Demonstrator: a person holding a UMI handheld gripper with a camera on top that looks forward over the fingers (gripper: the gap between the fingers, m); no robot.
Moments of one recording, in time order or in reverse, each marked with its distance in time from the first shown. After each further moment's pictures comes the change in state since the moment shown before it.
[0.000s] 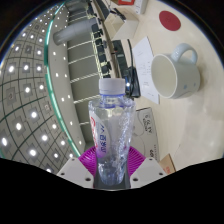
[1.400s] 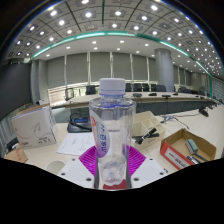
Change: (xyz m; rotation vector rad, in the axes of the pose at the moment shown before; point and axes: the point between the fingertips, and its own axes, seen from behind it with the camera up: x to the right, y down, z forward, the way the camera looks) arm 0.005 -0.321 -0.090 0.148 0.565 -1.627
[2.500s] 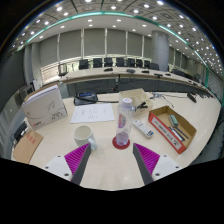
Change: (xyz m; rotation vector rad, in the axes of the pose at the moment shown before) arm -0.052 0.034 -0.195 -0.317 0.103 -0.010
